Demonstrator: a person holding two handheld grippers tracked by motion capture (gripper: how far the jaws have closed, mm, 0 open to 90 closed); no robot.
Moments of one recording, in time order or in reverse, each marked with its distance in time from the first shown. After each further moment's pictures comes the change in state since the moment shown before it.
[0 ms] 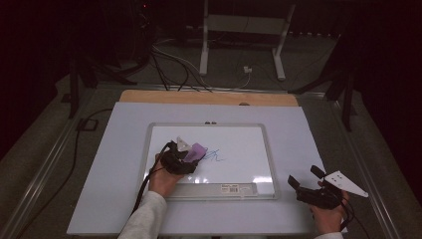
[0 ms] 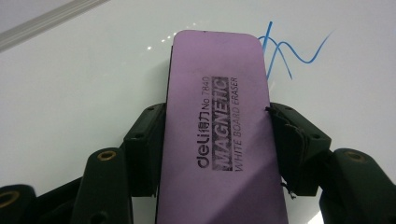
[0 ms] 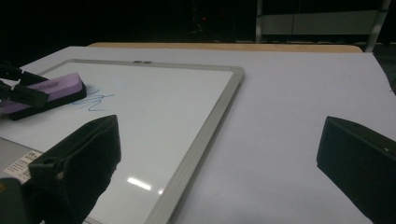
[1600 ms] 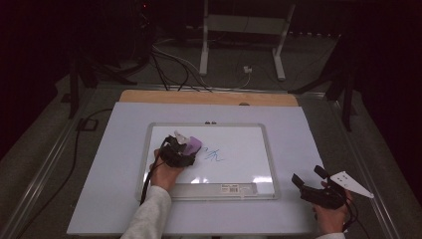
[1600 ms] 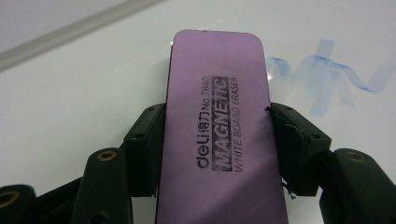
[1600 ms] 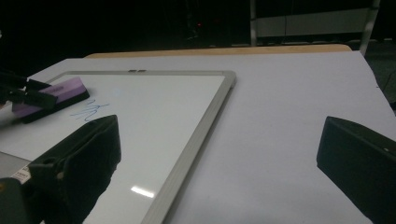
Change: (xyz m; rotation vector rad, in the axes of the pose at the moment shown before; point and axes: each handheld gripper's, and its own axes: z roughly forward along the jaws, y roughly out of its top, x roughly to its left) left arm 0.020 0.013 0.011 0.017 0.134 -0.099; right arm -0.008 0.000 -0.005 -0.022 -0.013 0.052
